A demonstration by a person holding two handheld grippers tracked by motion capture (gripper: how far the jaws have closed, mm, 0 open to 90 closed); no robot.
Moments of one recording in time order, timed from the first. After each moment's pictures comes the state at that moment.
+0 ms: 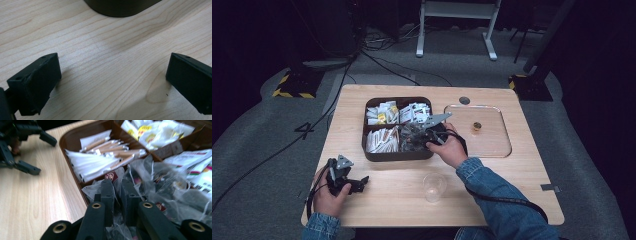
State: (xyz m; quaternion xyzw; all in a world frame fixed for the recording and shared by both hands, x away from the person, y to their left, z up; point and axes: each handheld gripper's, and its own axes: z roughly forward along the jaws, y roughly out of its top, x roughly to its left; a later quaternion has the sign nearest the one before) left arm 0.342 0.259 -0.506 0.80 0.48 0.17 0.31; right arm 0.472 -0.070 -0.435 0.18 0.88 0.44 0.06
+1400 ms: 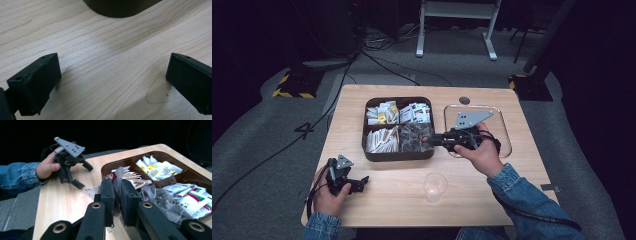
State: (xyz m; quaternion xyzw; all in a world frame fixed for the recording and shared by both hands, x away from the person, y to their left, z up) left arm 0.343 0.259 -0.506 0.80 0.48 0.17 0.31; right arm 0.409 -0.135 -0.349 0.13 0.84 0.52 0.06
